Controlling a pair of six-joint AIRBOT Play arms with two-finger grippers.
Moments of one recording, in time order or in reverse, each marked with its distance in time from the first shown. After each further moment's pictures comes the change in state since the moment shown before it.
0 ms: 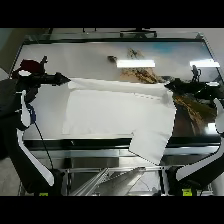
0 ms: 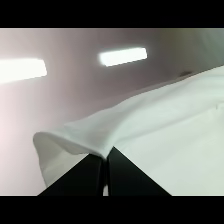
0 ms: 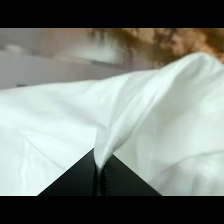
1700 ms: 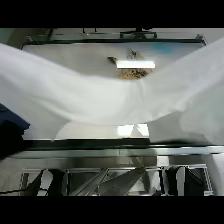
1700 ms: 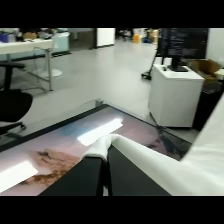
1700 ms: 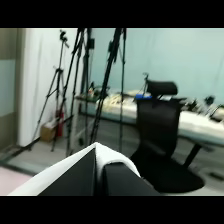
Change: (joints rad) left arm 0.579 1.342 -0.366 -0.675 -0.298 0.082; right arm -0.327 1.304 0.092 0.193 -0.021 -0.038
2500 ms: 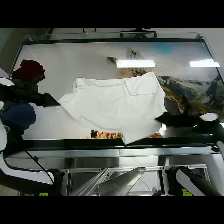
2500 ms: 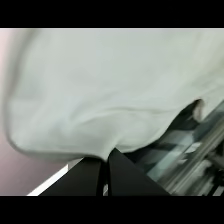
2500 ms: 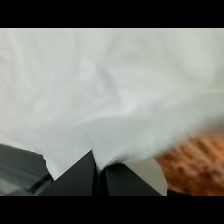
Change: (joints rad) left arm -0.467 -0.765 -0.214 0.854 -0.002 -0.047; right arm 0.398 -0.452 -0.880 -0.348 -0.027 0.256
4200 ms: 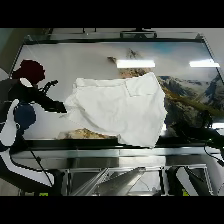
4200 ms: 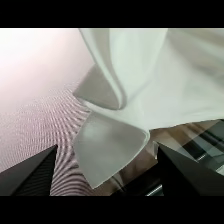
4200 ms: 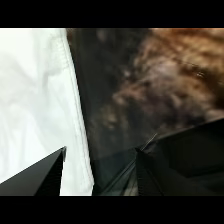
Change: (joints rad) left arm -0.179 -0.102 -0.013 0.430 0.125 0.002; right arm -0.314 0.092 -0.190 -0.249 0.017 0.158
